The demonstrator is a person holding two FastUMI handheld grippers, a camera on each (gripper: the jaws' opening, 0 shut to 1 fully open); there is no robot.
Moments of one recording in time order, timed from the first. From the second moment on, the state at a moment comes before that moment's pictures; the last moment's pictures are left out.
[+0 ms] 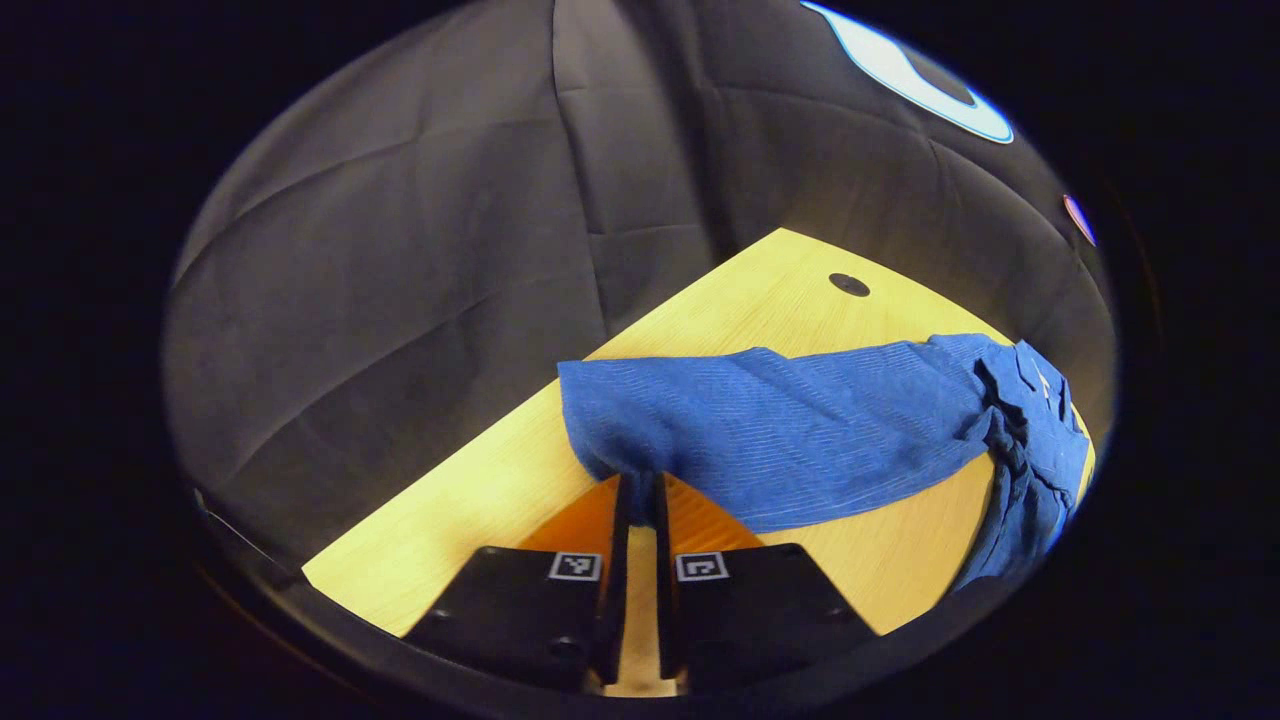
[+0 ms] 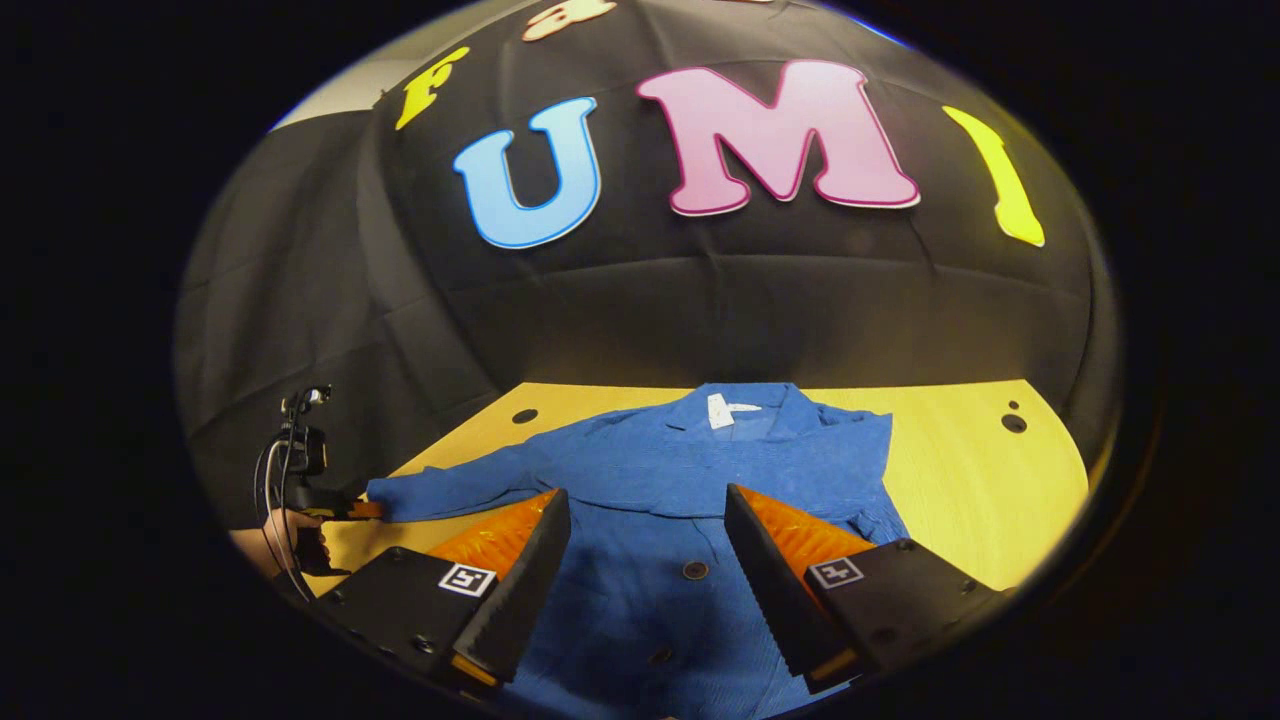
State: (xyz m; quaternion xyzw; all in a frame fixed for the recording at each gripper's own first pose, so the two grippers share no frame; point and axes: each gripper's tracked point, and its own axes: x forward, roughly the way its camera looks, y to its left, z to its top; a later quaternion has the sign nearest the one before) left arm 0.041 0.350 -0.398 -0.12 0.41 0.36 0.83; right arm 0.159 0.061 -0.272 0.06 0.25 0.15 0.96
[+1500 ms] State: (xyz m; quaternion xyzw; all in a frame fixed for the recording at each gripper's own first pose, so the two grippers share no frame) left arm 0.324 -0.189 -0.320 -0.11 0.32 -0.07 0.94; right arm 0.107 -0.194 -0.280 0.12 0.26 -0.08 0.95
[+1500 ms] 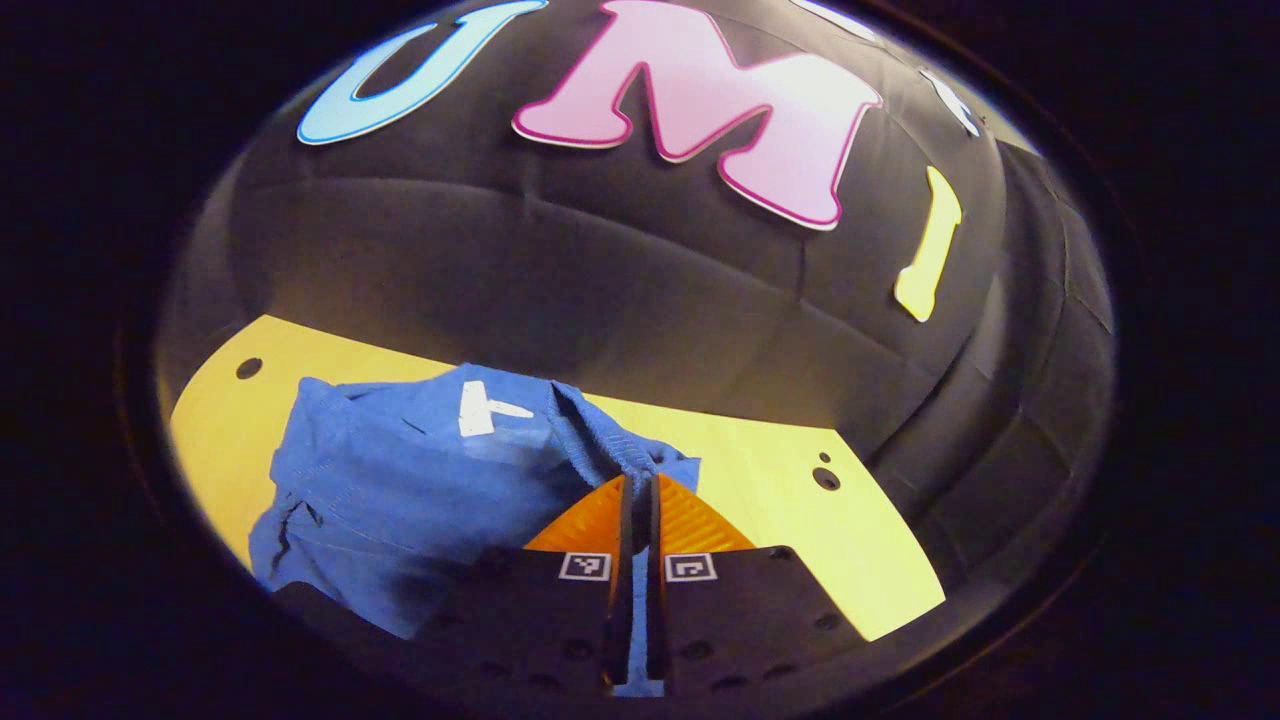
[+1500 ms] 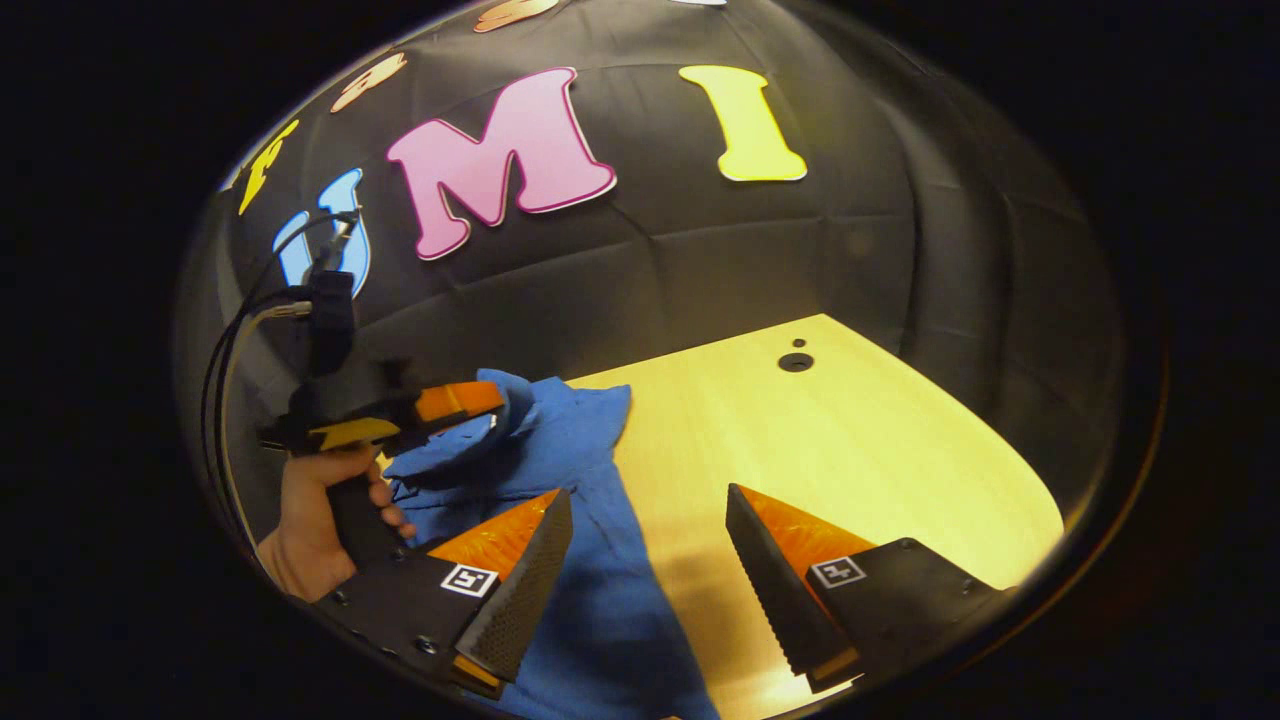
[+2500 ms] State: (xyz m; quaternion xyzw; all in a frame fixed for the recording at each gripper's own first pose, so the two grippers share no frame) left arm -0.018 0.071 -0.350 0.05 0.46 0.07 0.88; right arm -0.045 -0.148 -0.362 0.12 0.42 -0.13 0.89
